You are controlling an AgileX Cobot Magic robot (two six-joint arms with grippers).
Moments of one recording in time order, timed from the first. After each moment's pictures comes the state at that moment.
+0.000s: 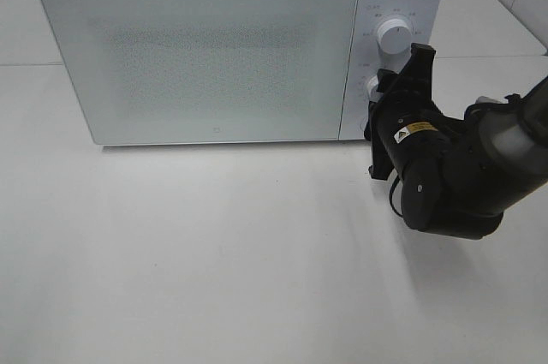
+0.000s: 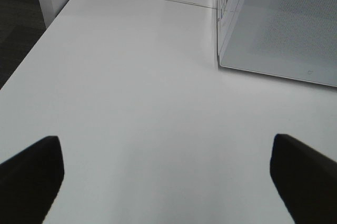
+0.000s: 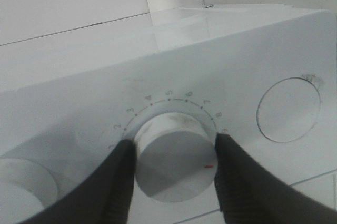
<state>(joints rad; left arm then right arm) 0.05 0.00 -0.52 0.00 1.07 -0.12 0.55 2.08 -0.71 0.58 -1.22 1.55</state>
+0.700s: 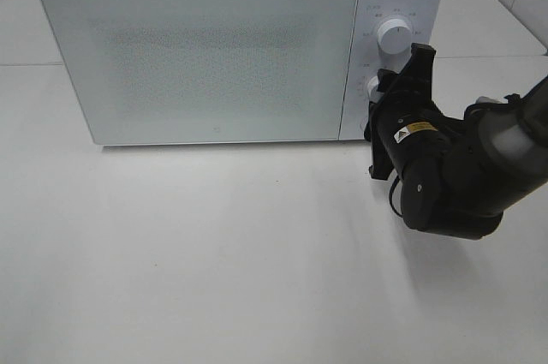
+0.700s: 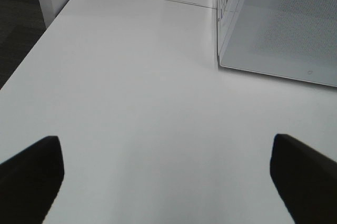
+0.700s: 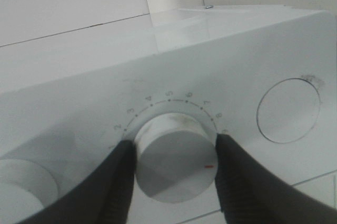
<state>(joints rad) 0.05 0.00 -0.52 0.00 1.07 -0.12 0.55 2.08 -0.71 0.59 -1.22 1.54</state>
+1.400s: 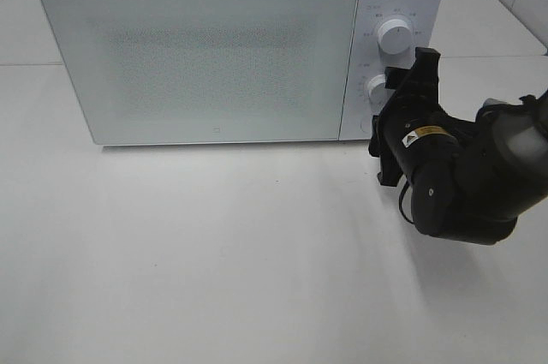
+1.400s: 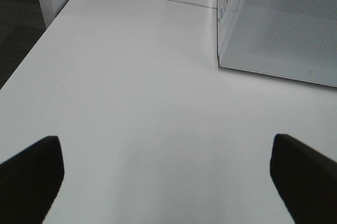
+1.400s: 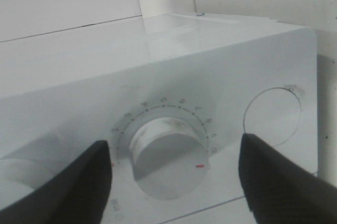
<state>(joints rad) 0.05 0.00 -0.52 0.00 1.07 -0.12 0.55 2.05 -0.67 0.58 -1.21 1.51</state>
